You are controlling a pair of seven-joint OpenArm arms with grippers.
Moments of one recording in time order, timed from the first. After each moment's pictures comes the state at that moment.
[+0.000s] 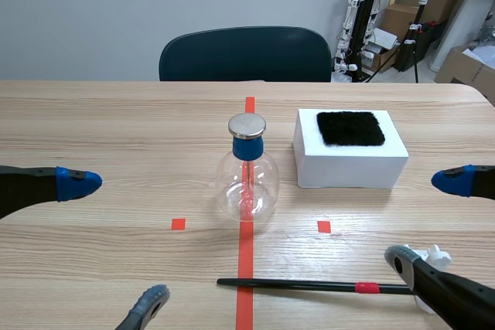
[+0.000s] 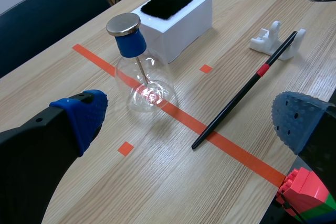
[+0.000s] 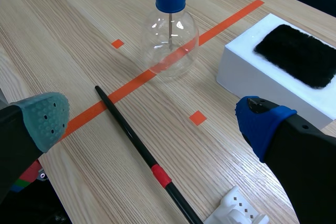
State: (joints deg) left arm 55.9 -27.0 -6.6 122.5 4.2 -31.5 -23.0; right arm -49.5 45.2 10.7 106.4 19.2 36.9 22.4
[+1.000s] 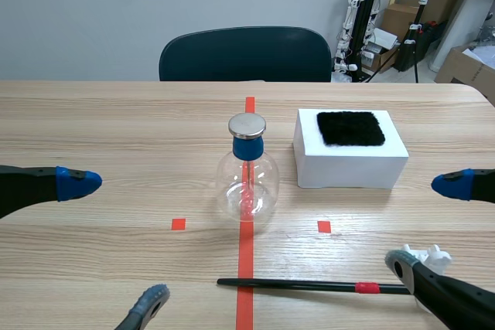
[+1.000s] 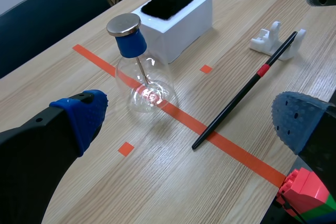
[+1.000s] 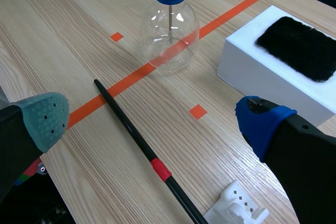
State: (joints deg) left arm 55.8 -27.0 -6.6 122.5 4.2 -31.5 -23.0; right arm -49.5 45.2 10.7 106.4 19.2 36.9 20.8
